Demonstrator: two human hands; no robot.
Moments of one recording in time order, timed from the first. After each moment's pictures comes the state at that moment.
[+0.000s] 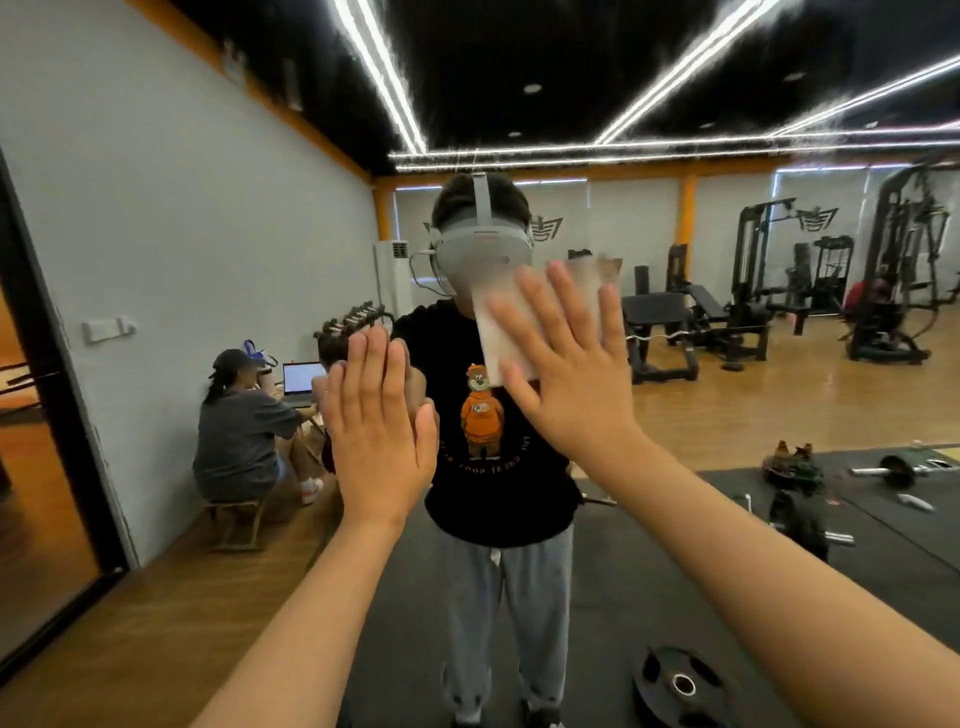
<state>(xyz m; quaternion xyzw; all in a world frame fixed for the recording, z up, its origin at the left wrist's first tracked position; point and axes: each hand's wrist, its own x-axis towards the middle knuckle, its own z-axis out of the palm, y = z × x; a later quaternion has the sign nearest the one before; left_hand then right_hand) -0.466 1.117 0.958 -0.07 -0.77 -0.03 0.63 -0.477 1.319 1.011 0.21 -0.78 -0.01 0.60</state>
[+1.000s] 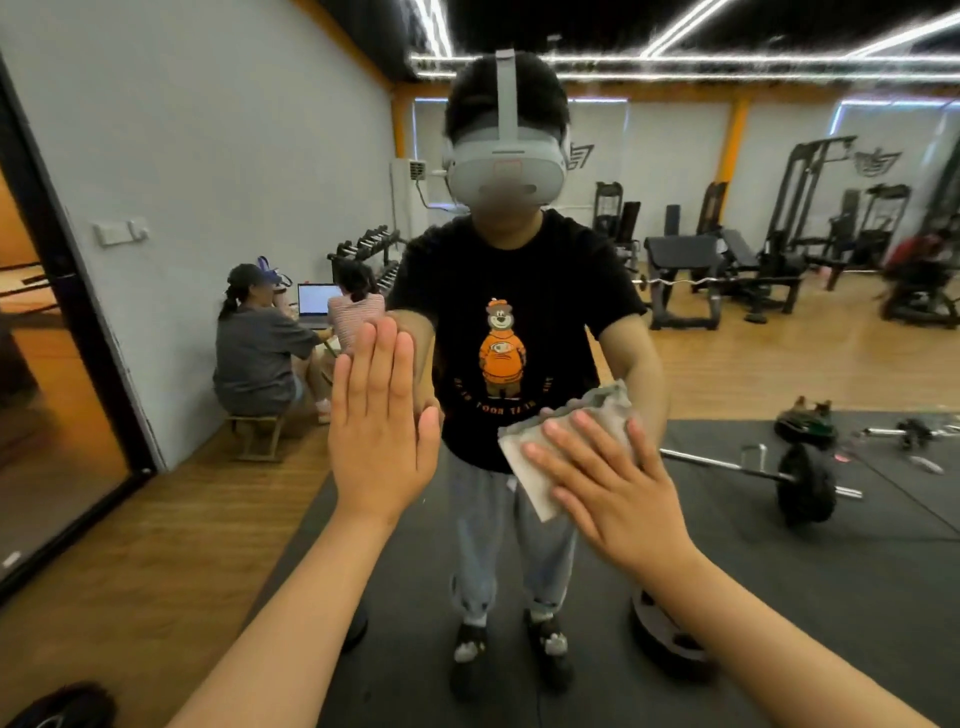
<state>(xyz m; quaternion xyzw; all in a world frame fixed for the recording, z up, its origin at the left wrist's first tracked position) -0.462 1.049 0.879 -0.09 -0.79 0.00 0.61 -0.470 1.310 0.835 0.30 -0.78 -0.10 0.53</state>
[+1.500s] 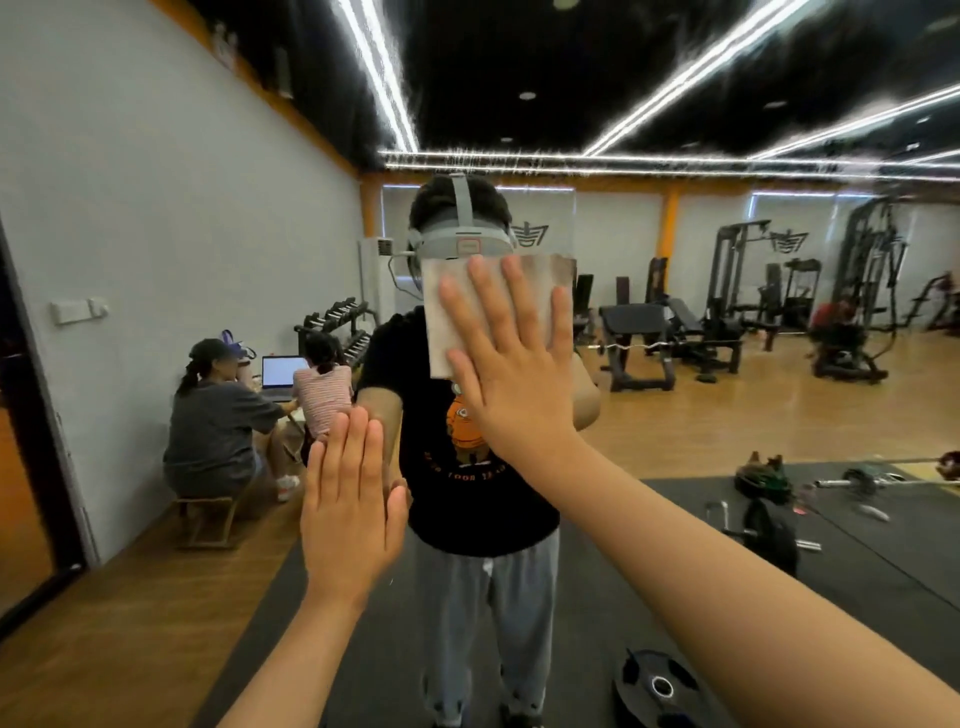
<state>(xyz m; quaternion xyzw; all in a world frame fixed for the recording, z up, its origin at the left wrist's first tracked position) -0.459 1.051 0.882 -0.08 -0.79 0.01 0.61 -0.470 1.231 1.011 0.20 -0.77 0.01 0.60</state>
